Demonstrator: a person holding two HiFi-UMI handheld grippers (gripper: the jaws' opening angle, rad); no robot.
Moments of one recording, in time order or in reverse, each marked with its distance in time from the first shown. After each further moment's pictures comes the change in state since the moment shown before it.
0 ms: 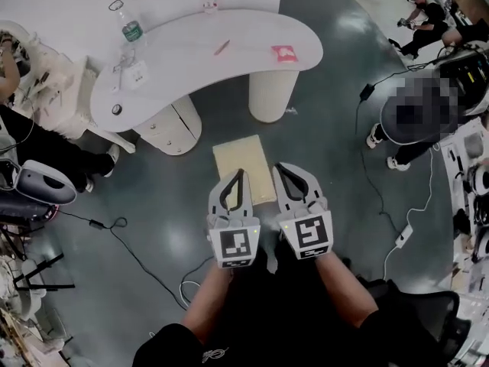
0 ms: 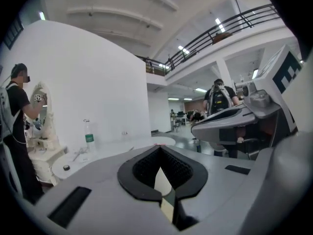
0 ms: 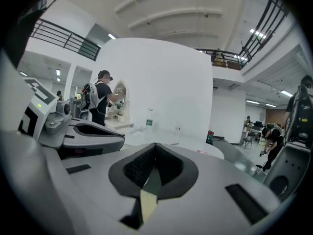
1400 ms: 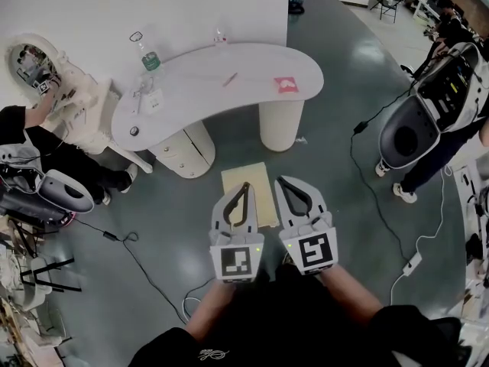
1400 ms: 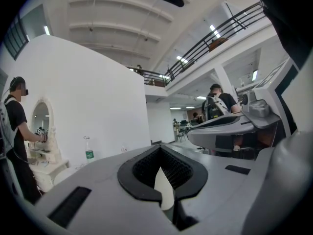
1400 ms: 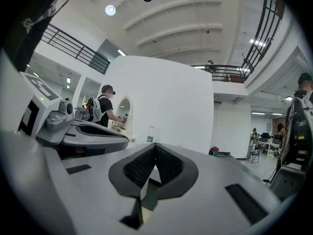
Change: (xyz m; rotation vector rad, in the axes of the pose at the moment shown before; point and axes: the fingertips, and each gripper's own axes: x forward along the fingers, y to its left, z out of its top) left arm -0.010 -0.044 0.098 0.047 -0.185 0.068; right arm -0.053 -0.046 0.063 -0.065 -0.194 0.045
